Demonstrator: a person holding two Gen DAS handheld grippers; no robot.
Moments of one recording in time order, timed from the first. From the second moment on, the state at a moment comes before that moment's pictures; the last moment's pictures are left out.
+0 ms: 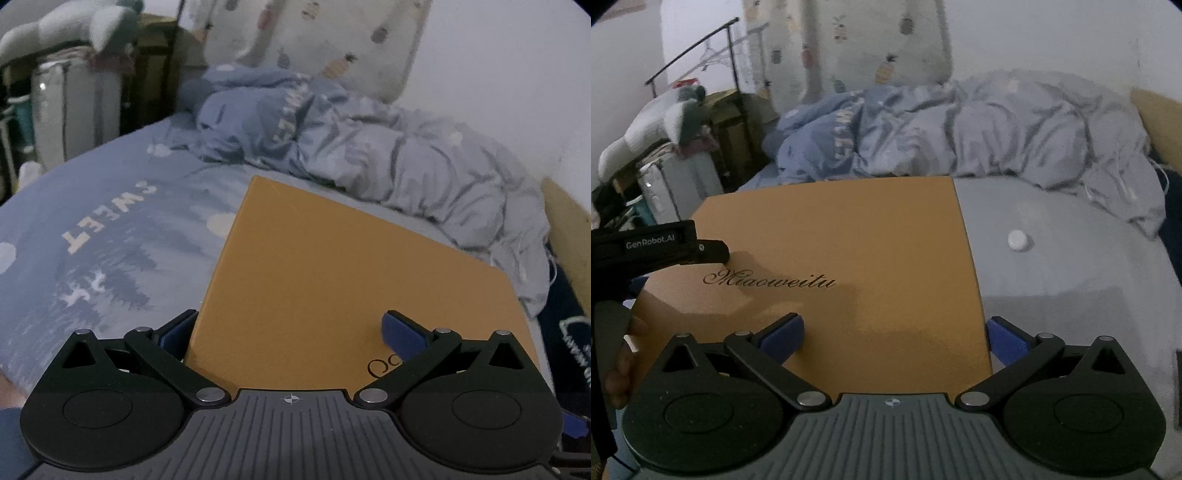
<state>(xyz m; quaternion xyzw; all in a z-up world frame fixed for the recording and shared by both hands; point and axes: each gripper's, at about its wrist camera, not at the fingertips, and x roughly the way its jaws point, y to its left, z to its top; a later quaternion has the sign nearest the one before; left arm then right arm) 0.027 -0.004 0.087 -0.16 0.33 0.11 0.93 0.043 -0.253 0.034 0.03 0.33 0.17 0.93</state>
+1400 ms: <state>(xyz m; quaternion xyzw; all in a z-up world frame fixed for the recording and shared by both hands) 0.075 0.004 0.006 -0.14 0.36 0.05 0.92 0.064 -0.264 -0.016 0.02 0.36 0.15 0.92</state>
